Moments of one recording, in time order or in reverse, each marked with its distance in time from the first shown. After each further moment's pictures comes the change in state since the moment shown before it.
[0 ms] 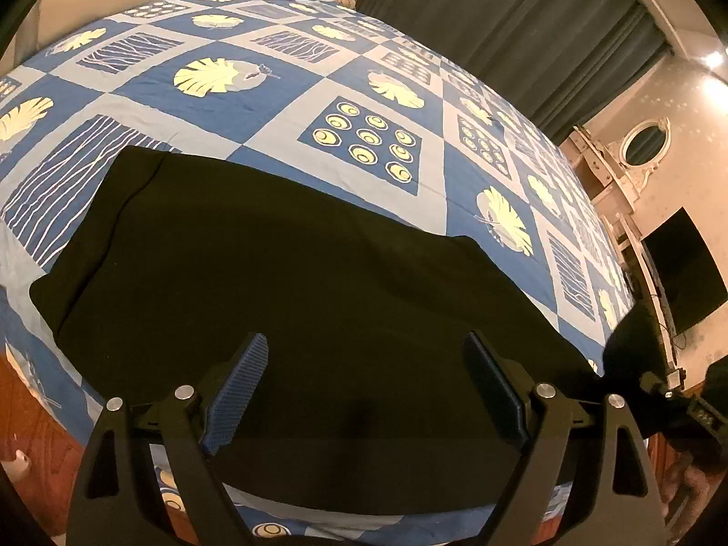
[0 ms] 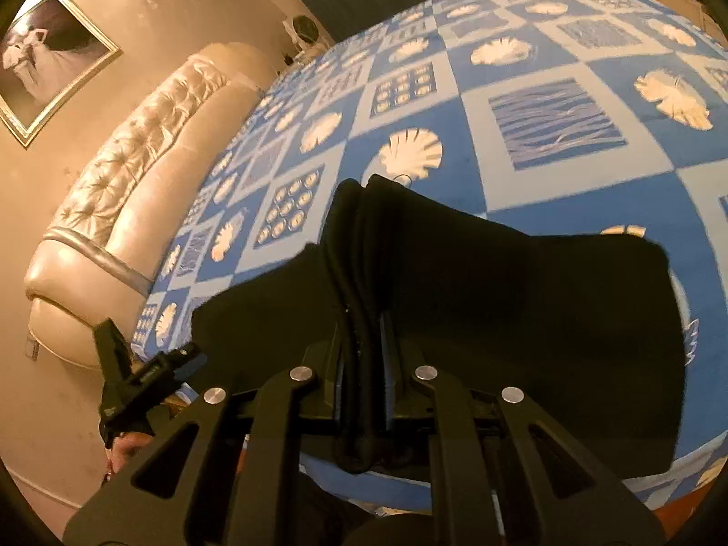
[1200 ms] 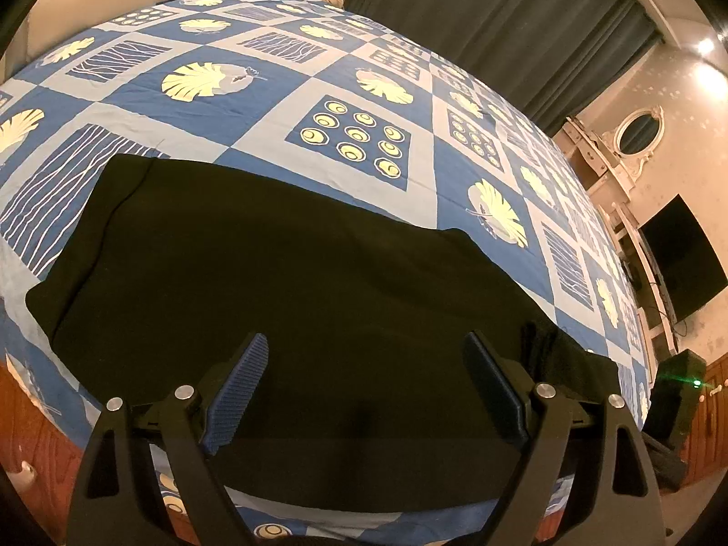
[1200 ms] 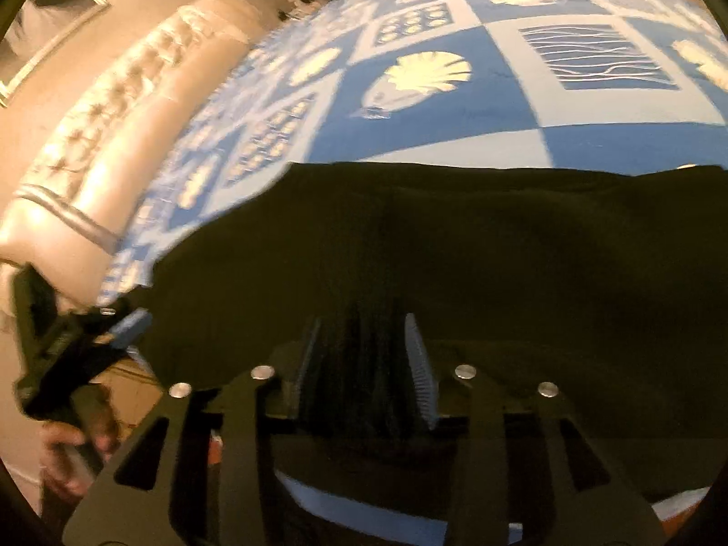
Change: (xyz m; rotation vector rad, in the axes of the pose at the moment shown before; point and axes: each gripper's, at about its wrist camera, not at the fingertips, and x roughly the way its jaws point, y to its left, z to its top) left arm -0.001 -0.009 -0.003 0.029 -0.001 -0.004; right arm 0.080 0.021 -0.040 -0.033 0.093 0.039
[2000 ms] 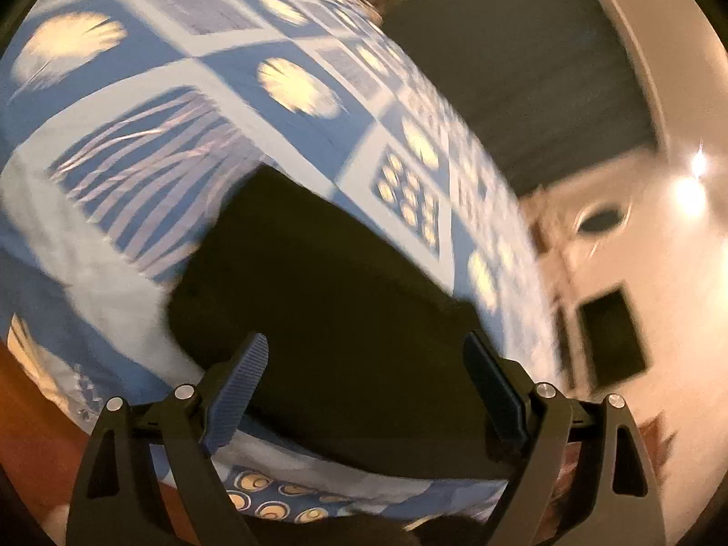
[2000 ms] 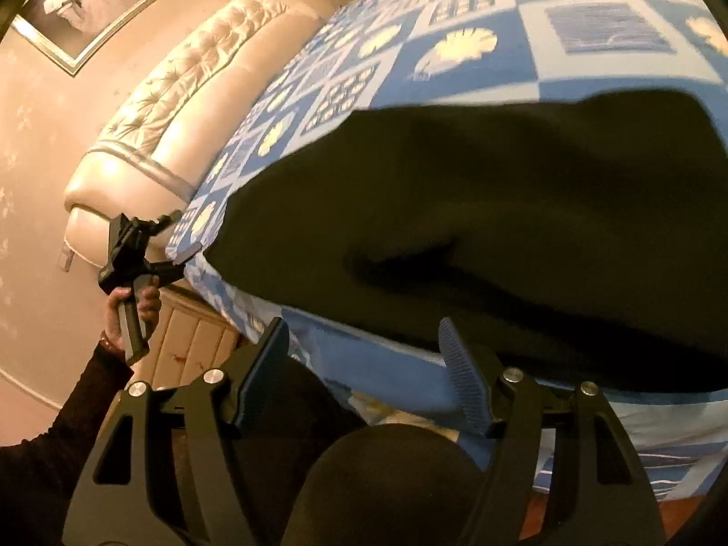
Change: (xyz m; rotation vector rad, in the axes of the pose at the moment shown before) left arm -0.068 0.170 0.017 -0.327 -0.063 -0.268; right arm -0.065 -0.030 -0.061 -0.111 0.112 0.130
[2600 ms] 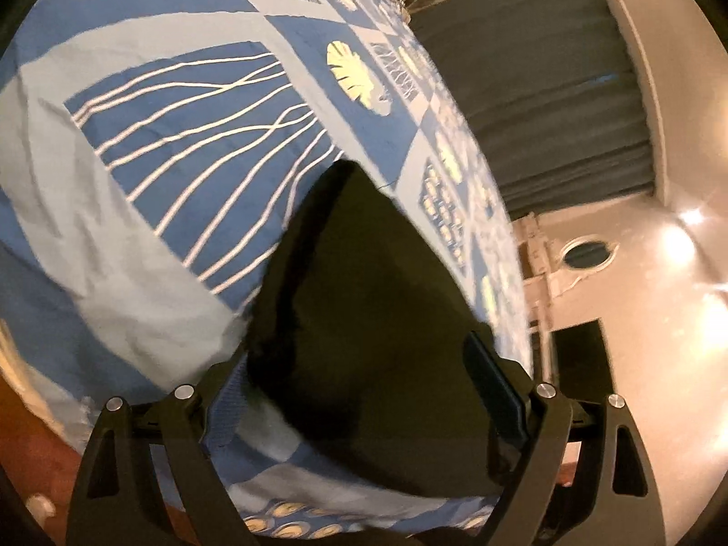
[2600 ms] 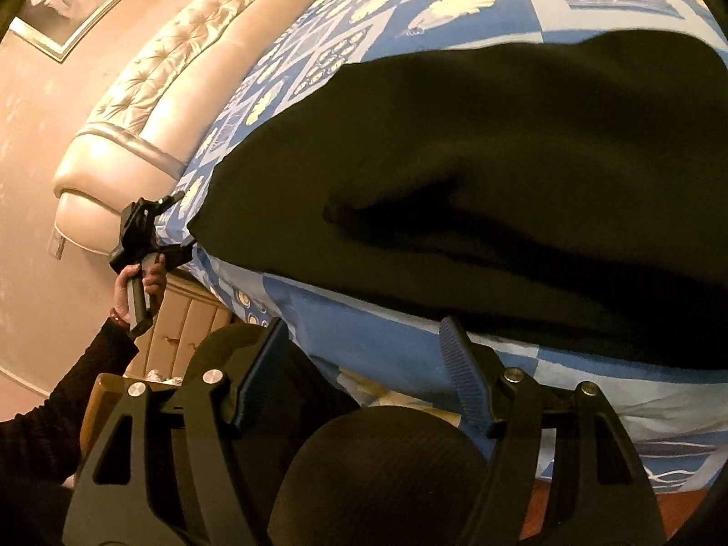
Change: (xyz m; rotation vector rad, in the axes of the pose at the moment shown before) left arm 0.027 0.059 0.006 -0.105 0.034 -0.067; right arm 0.025 -0.006 -0.014 0.029 0.072 -0.002
